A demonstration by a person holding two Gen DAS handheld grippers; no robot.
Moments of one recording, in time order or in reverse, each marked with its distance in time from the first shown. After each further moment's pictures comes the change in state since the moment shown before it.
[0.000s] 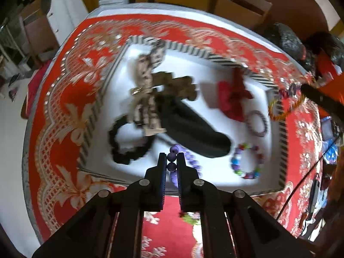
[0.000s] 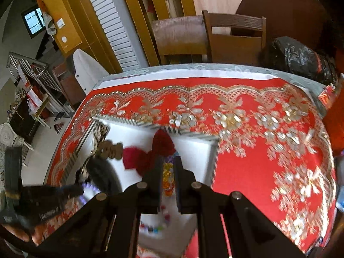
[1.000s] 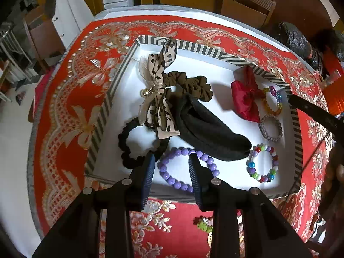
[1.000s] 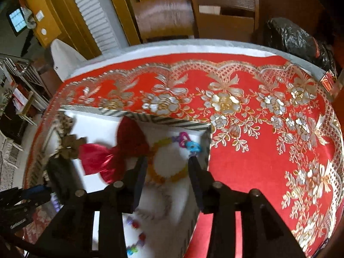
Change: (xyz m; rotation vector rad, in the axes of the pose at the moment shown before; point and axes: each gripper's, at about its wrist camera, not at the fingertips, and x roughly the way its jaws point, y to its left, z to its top) left arm 0.008 0.002 -0.004 0.025 -0.039 0.065; right arm 0.046 -0.023 -0.022 0.021 0.066 -0.081
